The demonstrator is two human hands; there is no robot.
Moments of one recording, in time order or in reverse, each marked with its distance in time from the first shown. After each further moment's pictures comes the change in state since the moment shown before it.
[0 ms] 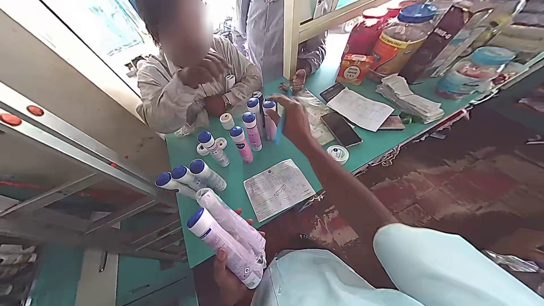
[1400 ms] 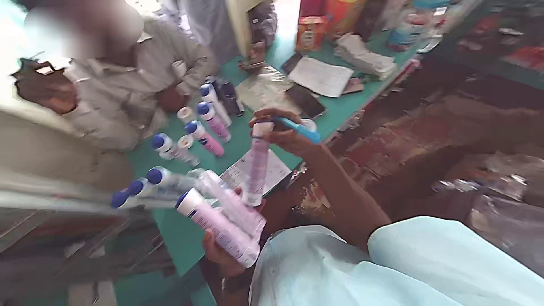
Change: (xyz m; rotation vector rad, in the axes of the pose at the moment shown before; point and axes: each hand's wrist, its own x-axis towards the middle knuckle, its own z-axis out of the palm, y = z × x) left_hand 0.023 -0.022 0.051 0.122 0.003 0.077; right_hand -0.105 0.031 -0.047 1.334 -0.226 0.117
